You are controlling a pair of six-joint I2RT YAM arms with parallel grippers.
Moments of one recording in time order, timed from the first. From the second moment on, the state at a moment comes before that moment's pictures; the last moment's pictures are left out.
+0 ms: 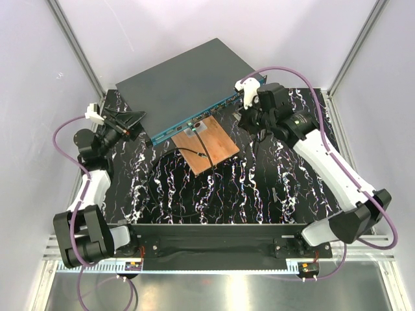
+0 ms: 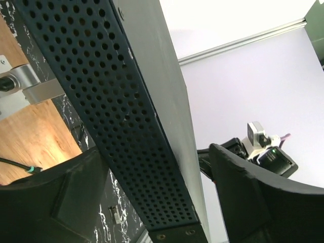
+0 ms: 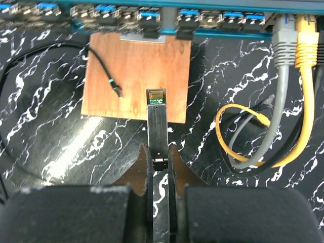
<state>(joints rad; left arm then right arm) 0.26 1.20 0.66 0.71 0.86 -1.39 0.56 1.44 1.59 -0.74 -0.03 -0.09</state>
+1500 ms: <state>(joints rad) 0.25 1.22 0.65 0.71 0.83 -1.42 0.54 1.64 1.78 -0.75 0.10 0.04</state>
